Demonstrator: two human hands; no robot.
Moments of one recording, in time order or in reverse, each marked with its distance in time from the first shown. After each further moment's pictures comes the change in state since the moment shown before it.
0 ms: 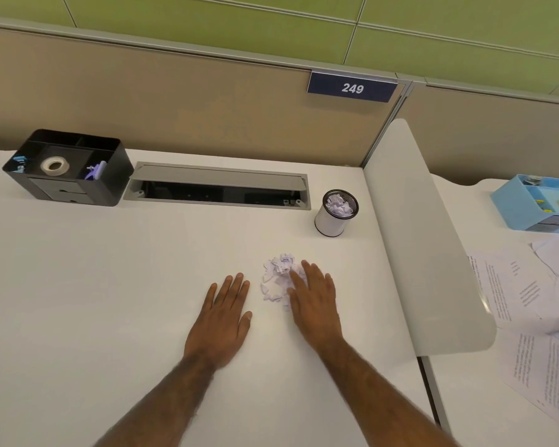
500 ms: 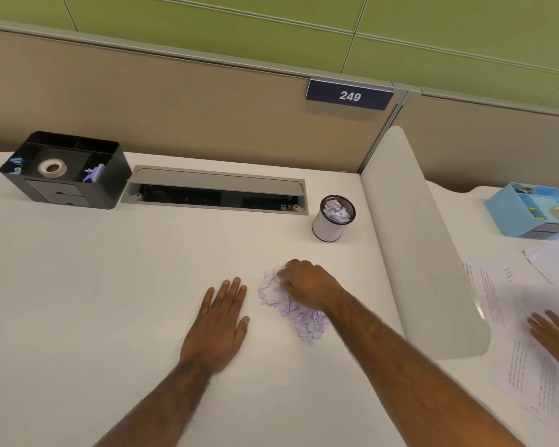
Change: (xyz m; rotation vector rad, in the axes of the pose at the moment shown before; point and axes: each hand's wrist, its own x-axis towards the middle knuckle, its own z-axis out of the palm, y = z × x) left_hand 0.001 0.001 -0.001 0.010 0.001 0.014; right_hand 0.081 0.005 -0.055 -0.024 -0.657 -0.144
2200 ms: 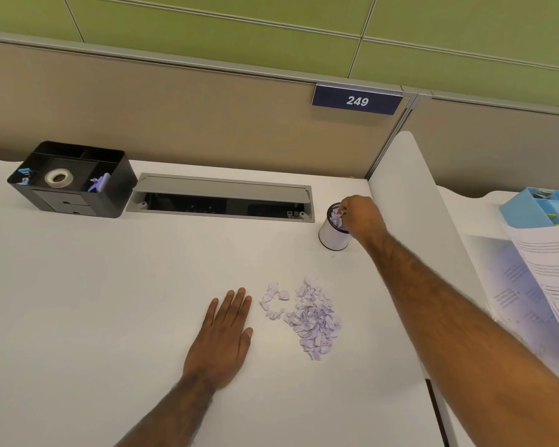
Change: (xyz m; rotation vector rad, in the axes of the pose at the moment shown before) left_hand -0.002 0.002 0.000 -0.006 0.045 -0.011; right_hand 0.061 0.104 -0.104 0.197 0.436 0.425
